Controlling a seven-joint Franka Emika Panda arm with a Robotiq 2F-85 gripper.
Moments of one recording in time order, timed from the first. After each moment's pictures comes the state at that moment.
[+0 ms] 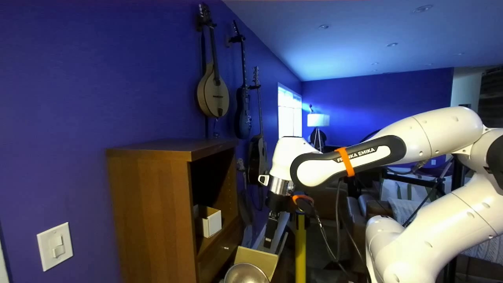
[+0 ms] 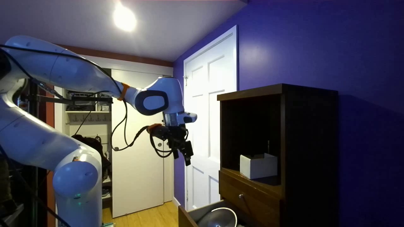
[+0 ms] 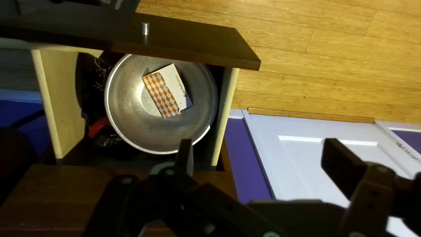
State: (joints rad) arm 0.08 -0.88 -0.09 -2.79 0.06 2.14 -0.19
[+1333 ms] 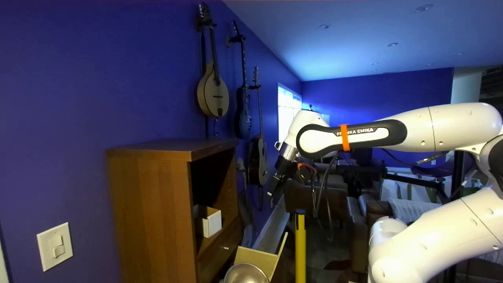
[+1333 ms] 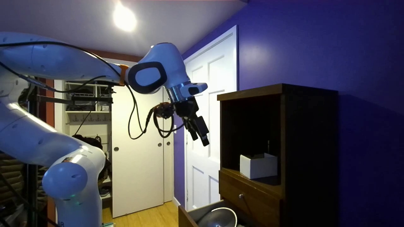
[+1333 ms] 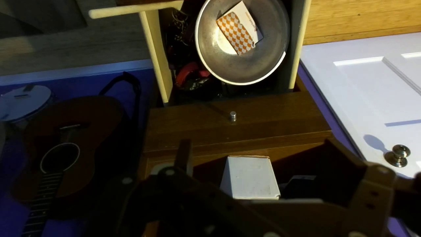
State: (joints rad) arm -0.13 -0.91 -0.19 -2.63 -0.01 2.14 -0.21
